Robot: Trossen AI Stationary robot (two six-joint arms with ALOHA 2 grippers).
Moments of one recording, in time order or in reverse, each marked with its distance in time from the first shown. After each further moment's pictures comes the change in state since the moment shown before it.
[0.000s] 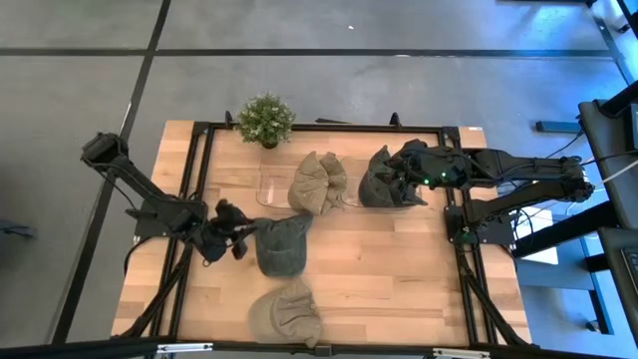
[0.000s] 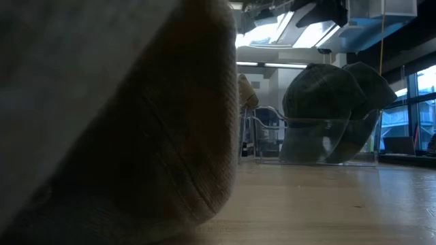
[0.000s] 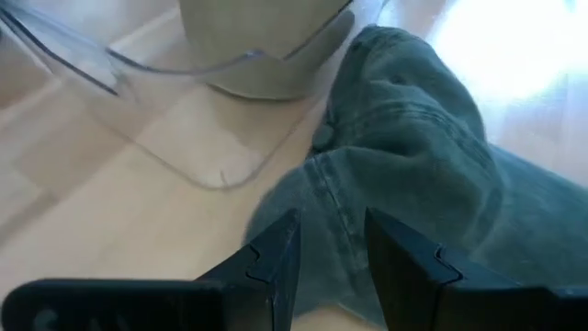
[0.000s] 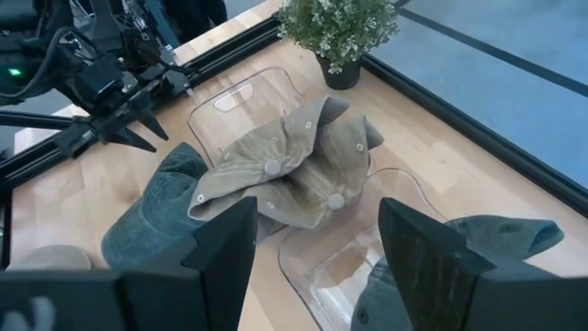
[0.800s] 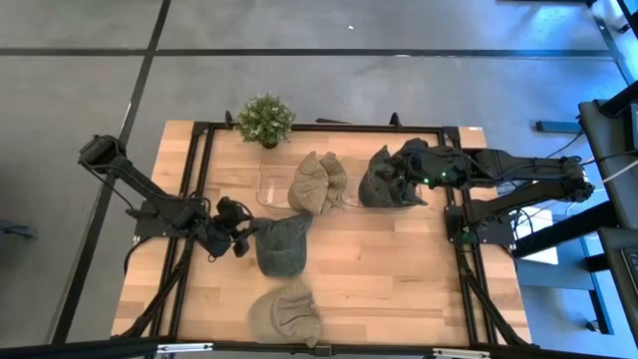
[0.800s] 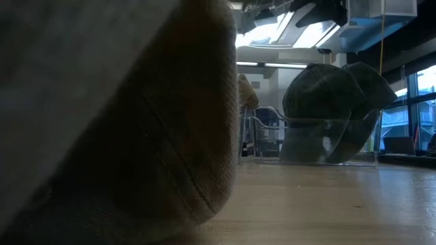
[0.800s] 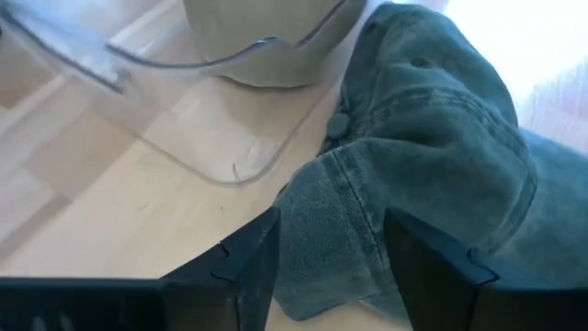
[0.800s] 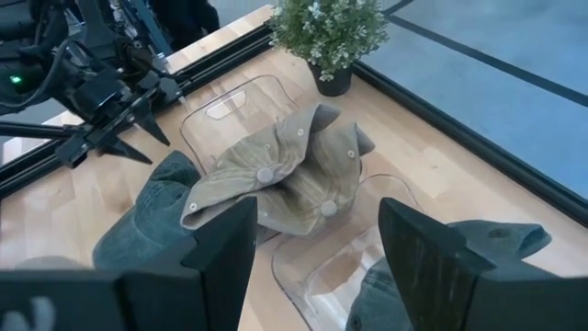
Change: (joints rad) left arm 0.071 0.000 0.000 -0.006 0.071 0.079; right arm 0.000 0.001 0.000 0.007 0.028 0.003
